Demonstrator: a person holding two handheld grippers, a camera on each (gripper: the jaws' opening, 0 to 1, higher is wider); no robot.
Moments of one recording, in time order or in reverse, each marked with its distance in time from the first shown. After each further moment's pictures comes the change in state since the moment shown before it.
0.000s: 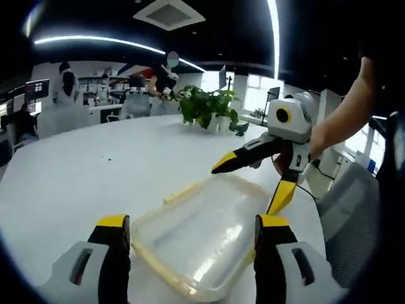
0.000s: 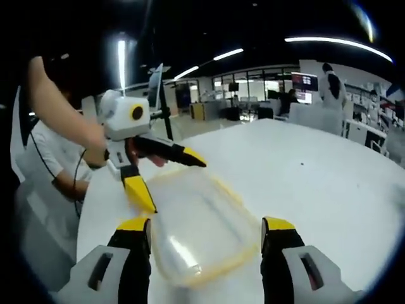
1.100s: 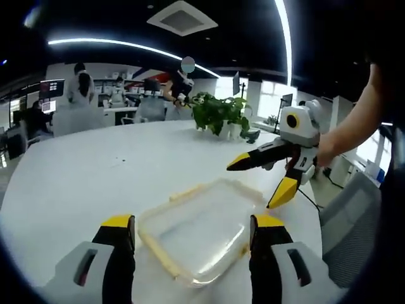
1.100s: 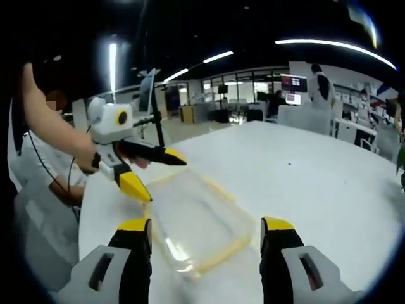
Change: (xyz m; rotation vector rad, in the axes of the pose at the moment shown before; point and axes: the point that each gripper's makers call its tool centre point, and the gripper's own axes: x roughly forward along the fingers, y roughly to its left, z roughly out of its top) left arm -0.024 -0.003 0.004 -0.054 -0.040 0.098; right arm -0.025 -0.001 0.005 0.034 -0.020 -0.085
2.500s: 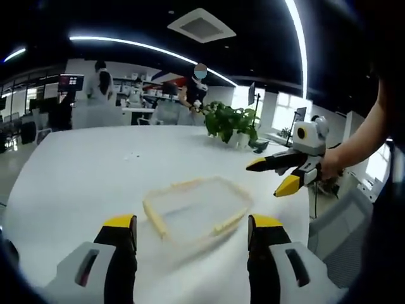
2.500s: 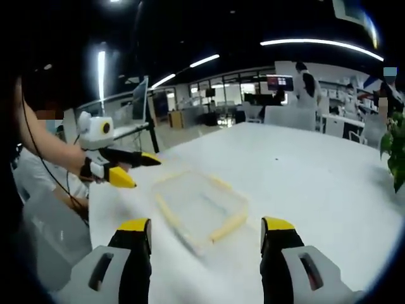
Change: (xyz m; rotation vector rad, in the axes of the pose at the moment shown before) left arm -0.053 -0.021 -0.005 -0.098 -0.040 0.097; right arm -0.052 0.013 -0.005 0.065 -0.031 -0.066
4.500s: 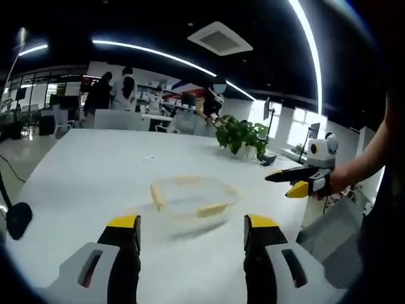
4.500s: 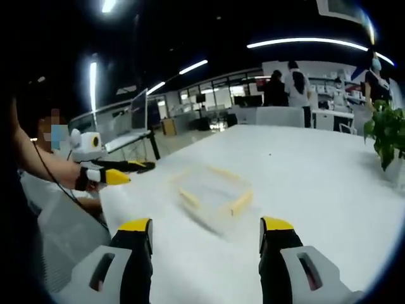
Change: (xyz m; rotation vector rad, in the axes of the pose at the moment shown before) left arm -0.074 -0.025 -0.014 -0.076 -0.077 0.127; right arm -0.055 0.043 -0.011 0.074 -0.038 -0.040
